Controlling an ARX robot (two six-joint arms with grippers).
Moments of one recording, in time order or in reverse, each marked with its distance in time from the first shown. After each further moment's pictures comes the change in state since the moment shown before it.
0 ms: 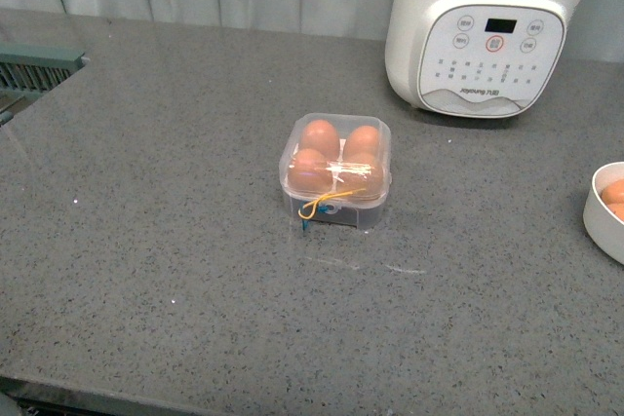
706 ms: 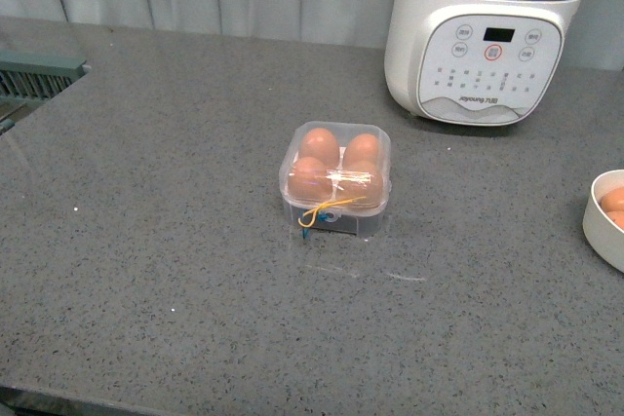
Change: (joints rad) left arm 0.000 -0.271 0.000 -0.265 0.000 0.002; right arm 0.000 0.000 0.000 0.000 0.000 0.000
